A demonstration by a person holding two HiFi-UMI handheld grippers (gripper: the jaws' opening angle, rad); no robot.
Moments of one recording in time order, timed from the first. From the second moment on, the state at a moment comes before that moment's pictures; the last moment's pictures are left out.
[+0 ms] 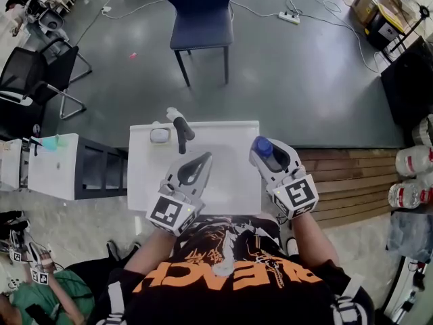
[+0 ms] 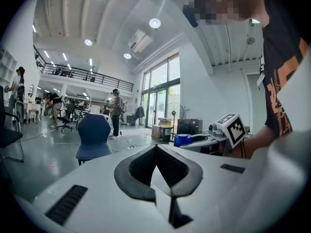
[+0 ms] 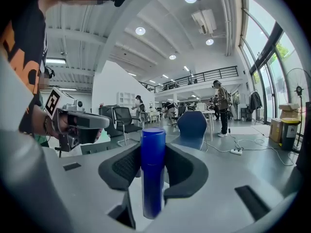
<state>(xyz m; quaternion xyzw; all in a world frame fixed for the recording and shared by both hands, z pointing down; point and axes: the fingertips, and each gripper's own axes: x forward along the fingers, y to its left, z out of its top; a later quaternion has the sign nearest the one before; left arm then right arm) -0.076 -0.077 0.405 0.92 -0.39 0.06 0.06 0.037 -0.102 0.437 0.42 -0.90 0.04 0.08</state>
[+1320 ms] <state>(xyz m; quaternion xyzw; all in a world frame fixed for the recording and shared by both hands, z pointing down) -0.082 -0.092 0.438 0.91 -0.40 0.09 0.08 0.031 -0.170 0.545 0.43 -0.88 0.08 0.15</state>
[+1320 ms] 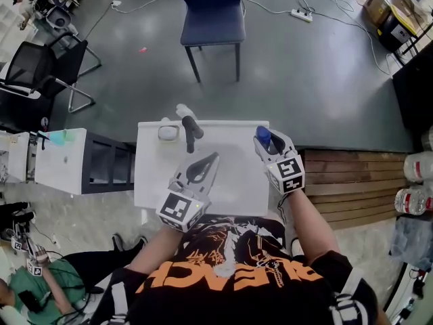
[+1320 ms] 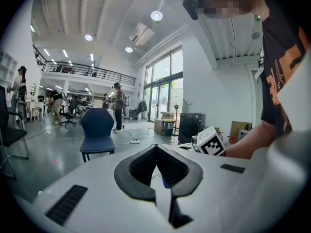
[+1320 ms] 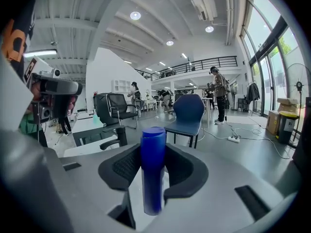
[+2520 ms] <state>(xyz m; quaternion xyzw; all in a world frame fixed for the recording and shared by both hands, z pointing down) -0.102 -0.096 0.449 0.90 -0.41 0.10 0.09 0.018 -0.207 0.602 0.44 -0.87 0.10 0.19</state>
